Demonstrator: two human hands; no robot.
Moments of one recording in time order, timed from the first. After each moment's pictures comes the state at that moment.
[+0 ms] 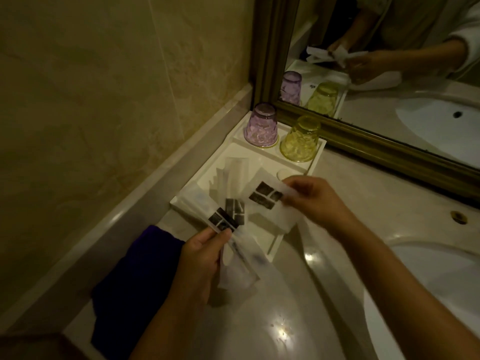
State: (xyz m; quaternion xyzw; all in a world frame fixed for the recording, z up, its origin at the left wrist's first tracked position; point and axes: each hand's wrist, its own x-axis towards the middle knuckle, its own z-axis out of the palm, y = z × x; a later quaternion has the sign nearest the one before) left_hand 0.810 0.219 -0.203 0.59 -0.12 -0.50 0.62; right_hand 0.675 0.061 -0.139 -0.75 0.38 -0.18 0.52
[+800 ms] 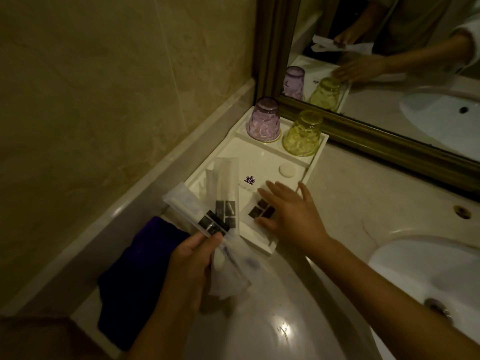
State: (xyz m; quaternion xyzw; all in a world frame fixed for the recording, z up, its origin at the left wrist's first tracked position) left_hand 0.808 0.246 -0.194 0.60 -0.06 -0.47 0.64; right_hand 0.683 0.080 -0.206 -0.94 0.33 -0.05 0.09
